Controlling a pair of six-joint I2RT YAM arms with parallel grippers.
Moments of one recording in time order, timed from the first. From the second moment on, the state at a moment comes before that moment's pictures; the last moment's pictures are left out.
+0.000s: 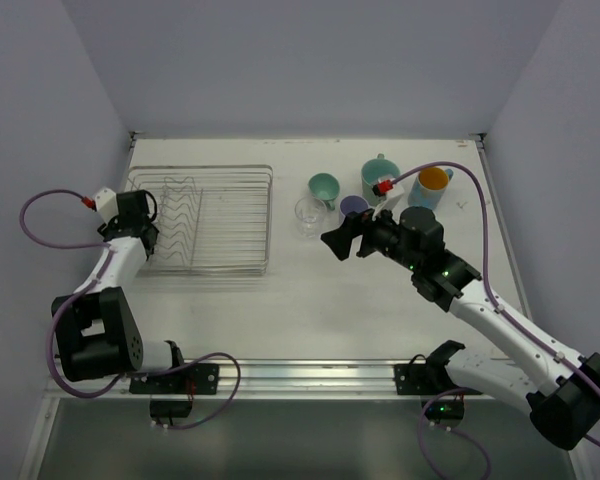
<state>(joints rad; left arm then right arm) 0.20 1.36 0.80 -0.26 -0.52 -0.56 0.63 0.97 0.80 -0.08 -0.15 0.37</state>
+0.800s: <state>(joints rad) 0.20 0.90 0.81 -0.34 -0.30 -0.54 0.63 0.98 0.79 -0.02 -0.22 0.44</state>
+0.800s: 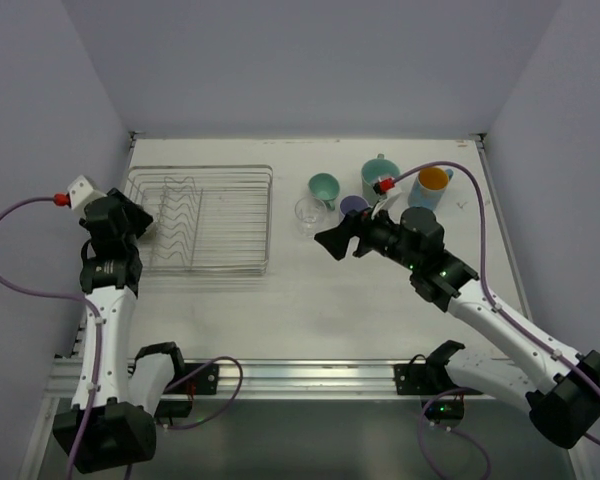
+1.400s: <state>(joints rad) -0.05 0.85 0.72 0.12 0.47 -0.82 0.77 1.19 0.75 0.41 -0.36 0.74</state>
